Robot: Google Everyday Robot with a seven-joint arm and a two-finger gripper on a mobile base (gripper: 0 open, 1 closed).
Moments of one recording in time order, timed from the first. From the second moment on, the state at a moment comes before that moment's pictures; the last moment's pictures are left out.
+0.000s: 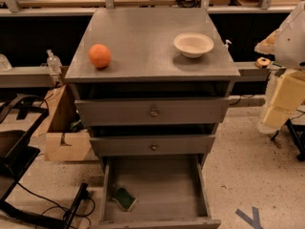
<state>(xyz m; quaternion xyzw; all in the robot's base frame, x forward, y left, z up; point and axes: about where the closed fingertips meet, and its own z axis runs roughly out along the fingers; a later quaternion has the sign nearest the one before) 0.438 -0.217 0.976 -0.60 0.78 -0.03 0.16</state>
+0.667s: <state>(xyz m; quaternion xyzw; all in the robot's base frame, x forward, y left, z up) 0.437 -0.215 0.977 -0.60 0.78 -0.04 0.18</state>
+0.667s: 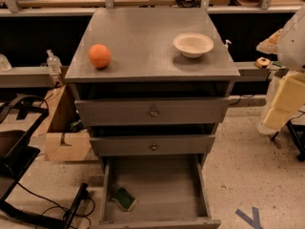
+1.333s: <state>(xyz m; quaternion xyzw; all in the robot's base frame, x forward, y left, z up) 0.409 -0.167 0.862 -0.54 0.80 0.10 0.24</state>
